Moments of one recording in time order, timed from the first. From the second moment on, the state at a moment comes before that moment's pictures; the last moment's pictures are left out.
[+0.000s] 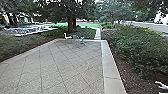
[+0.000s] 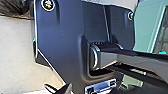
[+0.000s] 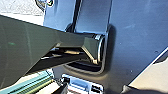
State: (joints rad) left arm 1.34 2.93 -2.80 -0.84 0.50 0.84; right arm -1.57 2.96 -2.53 0.13 -0.06 -0.16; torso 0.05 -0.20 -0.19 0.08
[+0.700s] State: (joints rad) left arm 1.44 3.01 -2.80 -0.84 0.27 0.88; right arm -1.57 2.97 -2.54 0.13 -0.05 -0.16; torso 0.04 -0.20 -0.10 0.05
